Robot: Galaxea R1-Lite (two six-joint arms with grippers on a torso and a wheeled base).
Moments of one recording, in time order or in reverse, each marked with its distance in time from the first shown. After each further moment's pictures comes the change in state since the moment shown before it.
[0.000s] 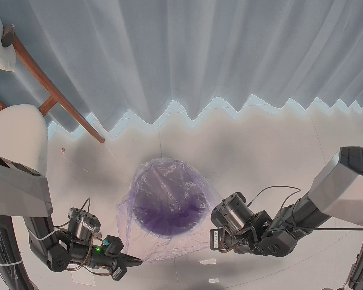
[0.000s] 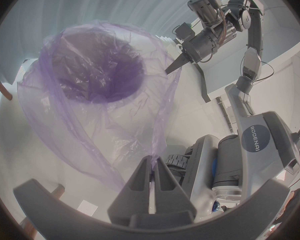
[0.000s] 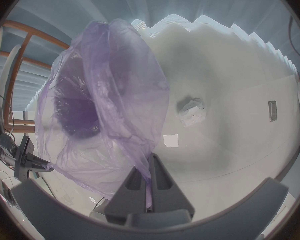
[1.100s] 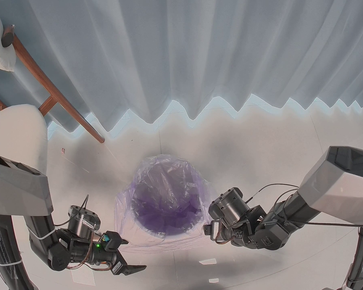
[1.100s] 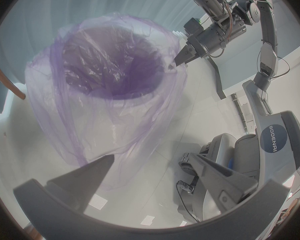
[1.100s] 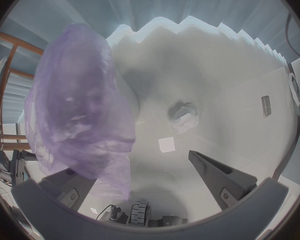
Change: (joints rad) left arm 0.002 0.009 -0.021 -0.014 0.144 -0.016; right arm -0.040 0.067 -0.073 0.001 -0.073 0.049
